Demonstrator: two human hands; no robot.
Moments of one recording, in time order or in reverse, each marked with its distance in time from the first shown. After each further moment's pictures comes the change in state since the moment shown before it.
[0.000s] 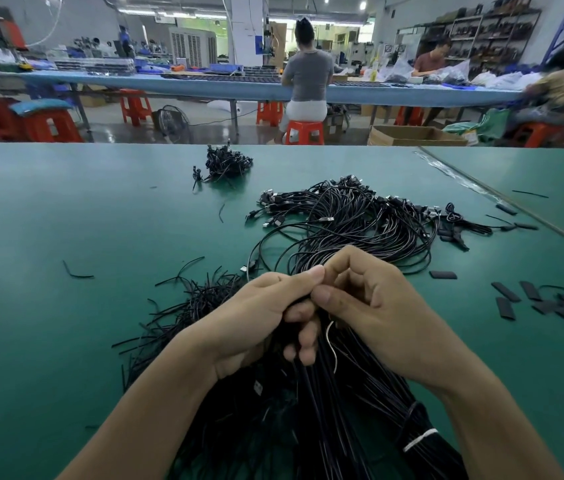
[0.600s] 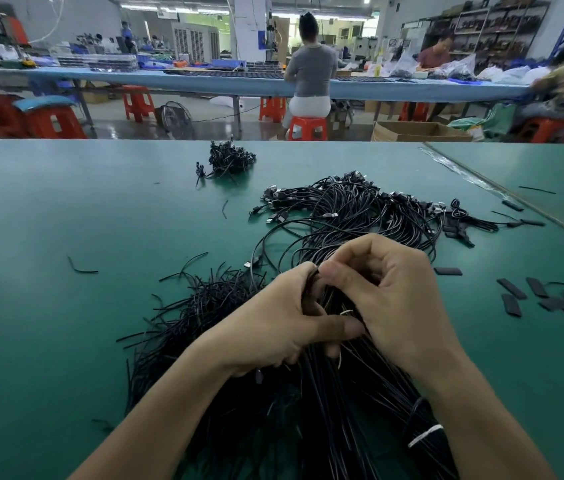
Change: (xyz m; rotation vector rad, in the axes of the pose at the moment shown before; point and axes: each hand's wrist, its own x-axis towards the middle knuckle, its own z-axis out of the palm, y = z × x) left_hand 0.004 -0.005 0.002 0.402 0.018 0.097; right_hand 0.004 -0.007 0.009 -0.202 0.380 -0.055
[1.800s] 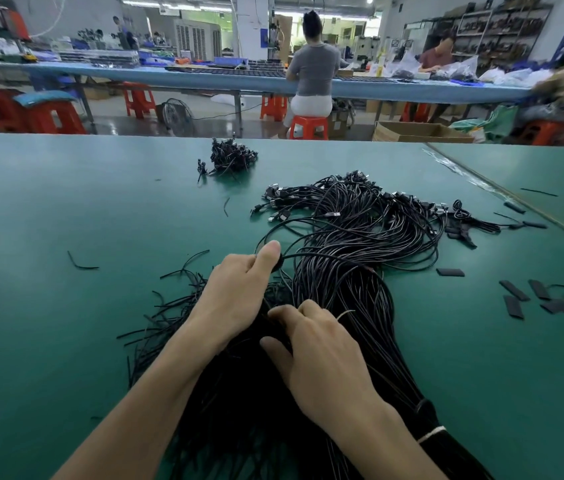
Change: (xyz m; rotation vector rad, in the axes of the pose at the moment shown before) left_hand 0.012 -0.030 -0.030 0.196 0.616 -0.122; right_hand -0.037 0.025 0.066 -0.652 -0.362 0.019
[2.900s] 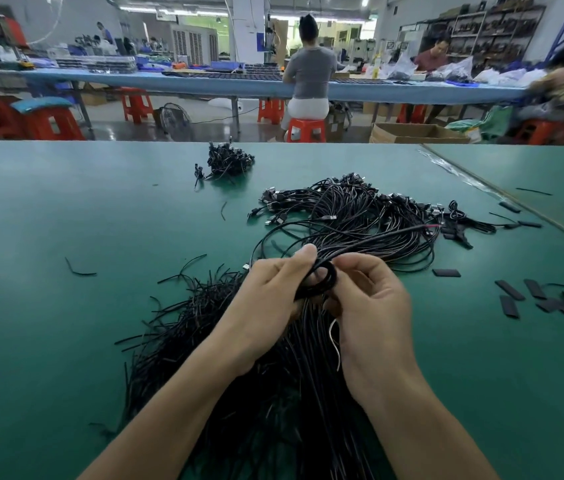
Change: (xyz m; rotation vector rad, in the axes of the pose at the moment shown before) left_hand -0.032 0.042 0.016 -0.438 -0.234 0.054; right_hand 0.016 -0.001 -0.040 1.391 0.564 0.378
